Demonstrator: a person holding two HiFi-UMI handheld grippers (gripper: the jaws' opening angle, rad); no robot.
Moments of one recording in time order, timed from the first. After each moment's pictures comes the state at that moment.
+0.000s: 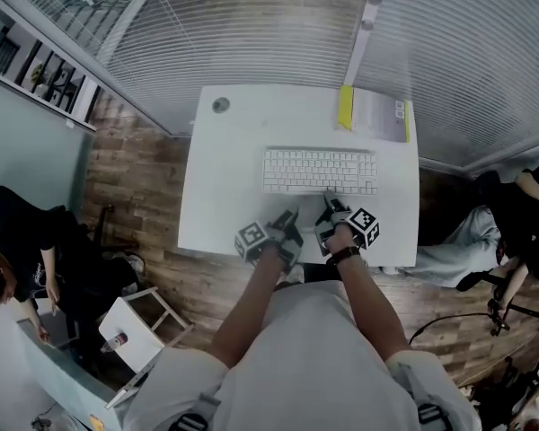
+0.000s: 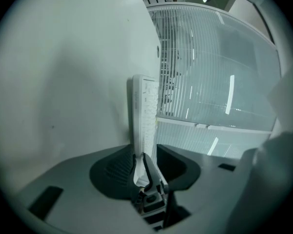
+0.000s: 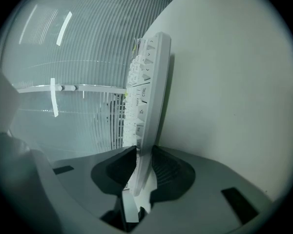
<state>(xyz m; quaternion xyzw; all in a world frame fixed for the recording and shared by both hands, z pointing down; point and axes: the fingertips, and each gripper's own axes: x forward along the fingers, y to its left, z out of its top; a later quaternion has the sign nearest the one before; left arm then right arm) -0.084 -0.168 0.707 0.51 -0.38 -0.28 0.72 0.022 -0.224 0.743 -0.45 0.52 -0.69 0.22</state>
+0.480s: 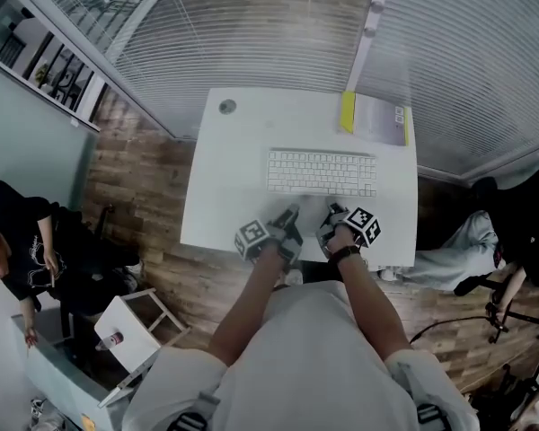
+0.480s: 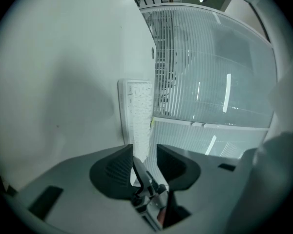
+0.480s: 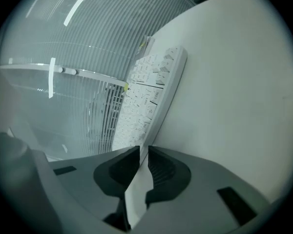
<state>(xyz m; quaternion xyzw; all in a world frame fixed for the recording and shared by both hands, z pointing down) -0.091 -0.163 0.699 0.52 -0.38 -0.28 0.71 0.025 -0.210 0.752 -0.48 0.55 -0.67 0.14</state>
